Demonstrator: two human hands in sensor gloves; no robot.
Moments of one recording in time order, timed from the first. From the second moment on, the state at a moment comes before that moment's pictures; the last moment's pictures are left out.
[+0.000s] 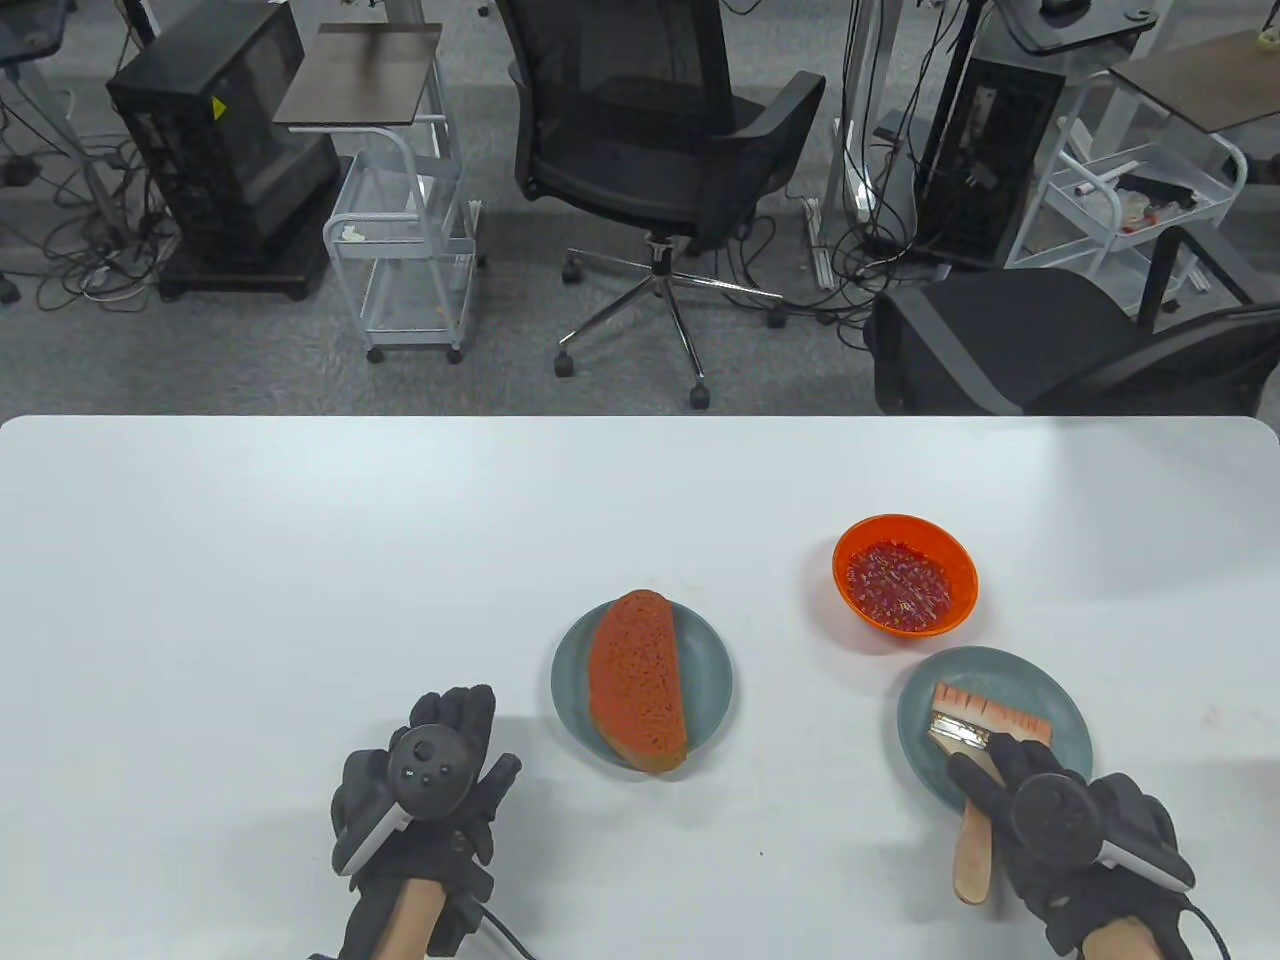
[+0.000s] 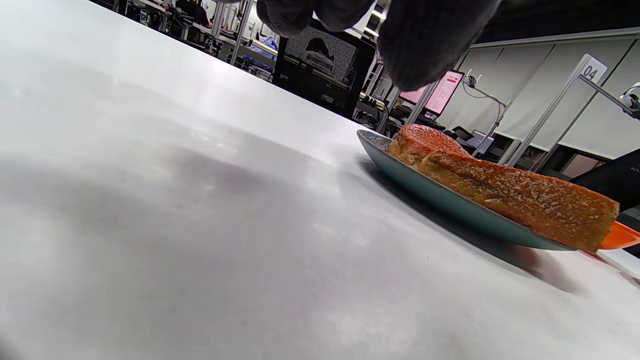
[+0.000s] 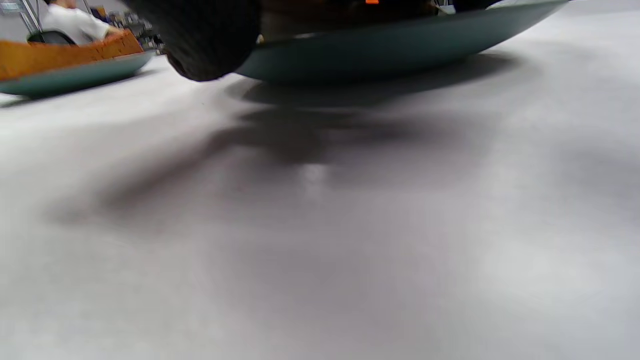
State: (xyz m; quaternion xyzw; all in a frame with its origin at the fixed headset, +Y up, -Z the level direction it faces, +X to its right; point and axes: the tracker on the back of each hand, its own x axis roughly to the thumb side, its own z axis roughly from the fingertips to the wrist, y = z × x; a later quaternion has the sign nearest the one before) left_hand -0.217 -0.762 -0.267 -0.08 -0.05 0.21 0.97; right_hand 0.335 -0.770 -0.248 0.14 0.13 0.98 0.09
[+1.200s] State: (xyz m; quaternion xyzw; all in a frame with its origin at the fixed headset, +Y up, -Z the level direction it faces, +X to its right) left_hand -0.211 -0.765 -0.274 -0.09 -0.06 0.21 0.97; right_hand 0.299 -0.647 -0.397 -0.13 -0.24 0.91 0.31
